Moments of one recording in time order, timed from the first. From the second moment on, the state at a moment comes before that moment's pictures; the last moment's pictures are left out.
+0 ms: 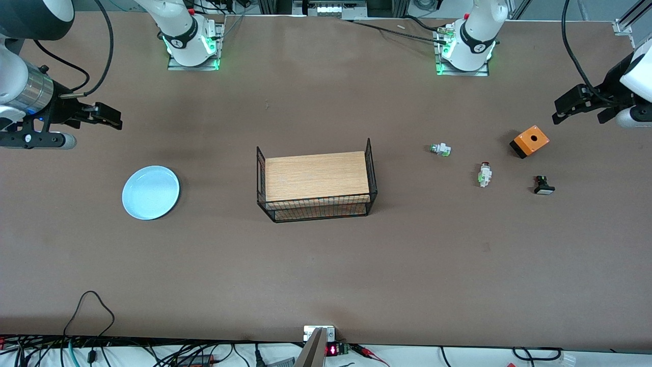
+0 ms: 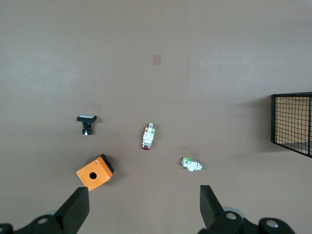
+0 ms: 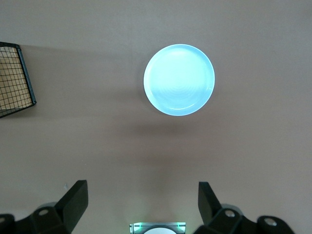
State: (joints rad) left arm 0.06 -0.06 -0.06 -1.65 -0.02 1.58 -0.05; right arm -0.01 0.04 0.07 -1.67 -0.02 1.54 0.08
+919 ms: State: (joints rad) left arm 0.05 0.03 -0.07 -1.64 -0.02 1.58 -0.05; right arm -0.18 0.23 0.06 -1.60 -0.02 1.55 0.07
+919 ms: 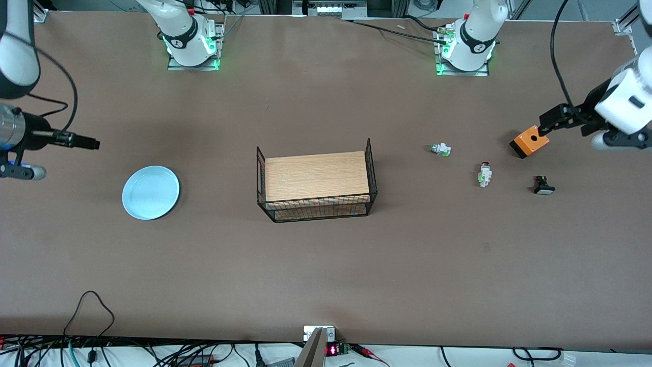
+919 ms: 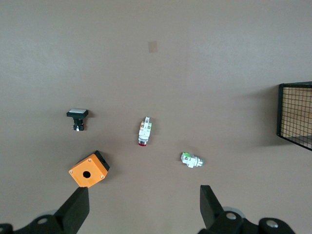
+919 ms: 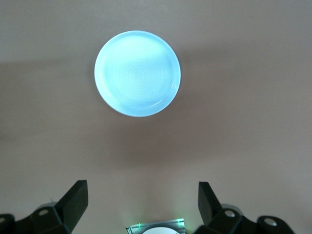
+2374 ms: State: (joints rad) left arm 0.05 0.09 -0.08 -1.63 -0.02 1.58 -0.05; right arm -0.22 0.72 0.08 -1.48 -0.02 1.88 -0.04
